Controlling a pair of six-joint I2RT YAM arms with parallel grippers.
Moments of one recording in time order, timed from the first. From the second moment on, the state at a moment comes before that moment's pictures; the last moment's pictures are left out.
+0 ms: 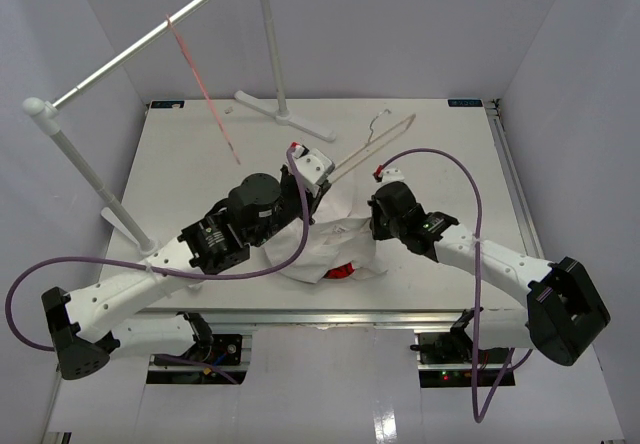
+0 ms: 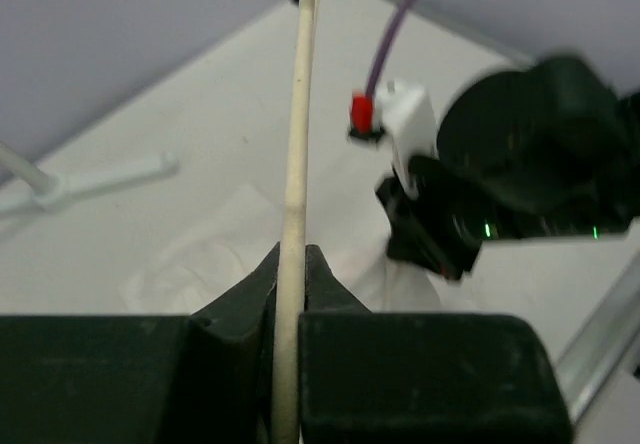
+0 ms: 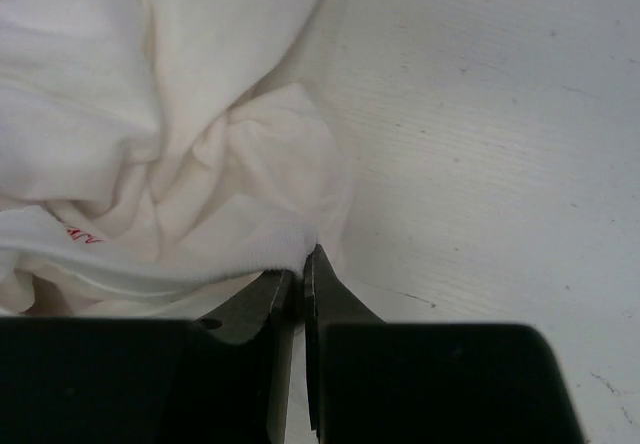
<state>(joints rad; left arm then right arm) -1.02 1.10 1.13 -0.16 -0.26 0.07 0.74 1.27 0.77 -0.26 0.20 0.38</state>
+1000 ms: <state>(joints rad) -1.01 0.81 0.95 -0.69 -0.04 -0.09 0.56 1.15 0.79 -0.30 0.13 0.40</state>
